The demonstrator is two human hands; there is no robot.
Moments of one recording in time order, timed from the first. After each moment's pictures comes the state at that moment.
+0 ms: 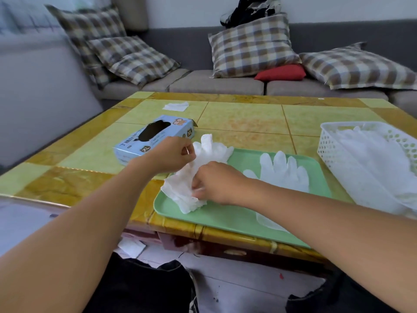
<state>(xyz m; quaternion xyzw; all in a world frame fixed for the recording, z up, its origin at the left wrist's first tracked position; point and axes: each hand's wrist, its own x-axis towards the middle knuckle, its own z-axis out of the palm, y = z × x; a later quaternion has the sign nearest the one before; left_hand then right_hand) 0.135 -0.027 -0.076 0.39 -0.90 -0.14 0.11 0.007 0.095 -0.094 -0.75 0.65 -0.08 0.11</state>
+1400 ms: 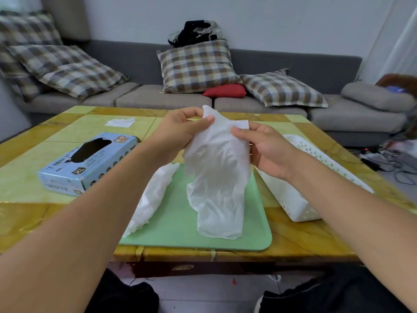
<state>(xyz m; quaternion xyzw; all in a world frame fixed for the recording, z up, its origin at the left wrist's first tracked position) 0.016 0.063 0.009 0.21 -0.69 -0.62 0.31 -0.145 0.199 -0.004 -0.36 0.57 -0.63 0.38</state>
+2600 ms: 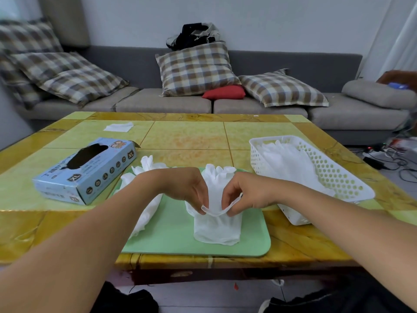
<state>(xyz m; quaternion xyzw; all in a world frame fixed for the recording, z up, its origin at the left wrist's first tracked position) 0.012 0.055 -0.052 0.13 -0.94 -0.28 -0.14 -0.160 0.206 -0.065 -0.67 0.67 -0.15 0.30</state>
